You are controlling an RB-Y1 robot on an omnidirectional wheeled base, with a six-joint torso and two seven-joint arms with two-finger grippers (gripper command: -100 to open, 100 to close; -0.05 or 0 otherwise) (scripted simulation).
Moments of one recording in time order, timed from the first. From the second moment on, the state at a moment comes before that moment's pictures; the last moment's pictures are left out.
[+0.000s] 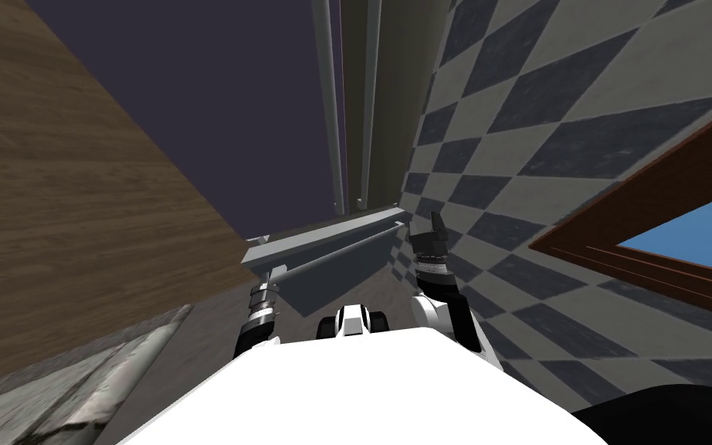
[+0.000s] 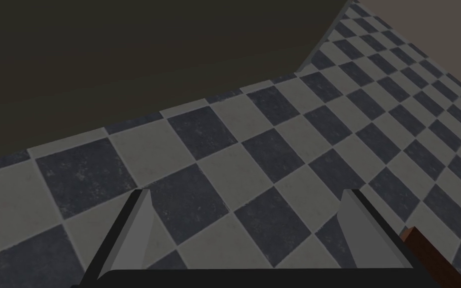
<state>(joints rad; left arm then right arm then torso) 0.47 -0.02 0.22 -1.66 0.05 -0.54 0.12 0.49 -0.03 0.05 -2.40 -0.04 -0.38 -0.03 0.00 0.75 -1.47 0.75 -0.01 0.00</state>
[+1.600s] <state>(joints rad) 0.15 0.00 0.16 -1.42 0.05 -0.51 0.07 0.49 -0.03 0.05 -2.40 -0.04 -0.38 -0.03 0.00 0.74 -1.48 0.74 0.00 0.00</state>
